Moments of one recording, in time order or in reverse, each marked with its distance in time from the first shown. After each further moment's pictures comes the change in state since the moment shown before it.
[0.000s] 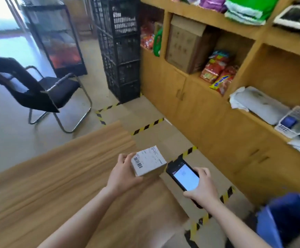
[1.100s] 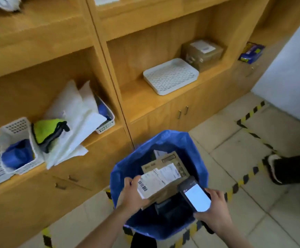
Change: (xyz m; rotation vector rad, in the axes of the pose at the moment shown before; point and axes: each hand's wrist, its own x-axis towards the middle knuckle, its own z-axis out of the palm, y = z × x) left_hand 0.009 0.541 0.595 0.437 -1.128 1.011; right_hand -0.183 0.497 -0.193 0.593 0.778 1.352
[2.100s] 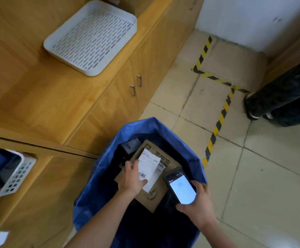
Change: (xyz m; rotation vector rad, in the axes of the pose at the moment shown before) left_hand 0.238 0.040 0.091 0.363 -0.373 0.200; right_hand 0.112 0.000 0.093 0.272 0.164 0.497
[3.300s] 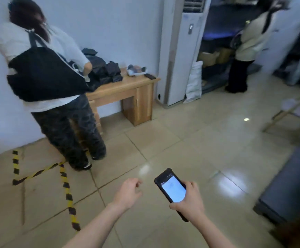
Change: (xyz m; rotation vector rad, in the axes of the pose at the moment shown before) left_hand -0.457 0.557 0.252 0.367 -0.219 1.270; right_hand -0.368 0.497 -0.361 0.597 0.903 0.345
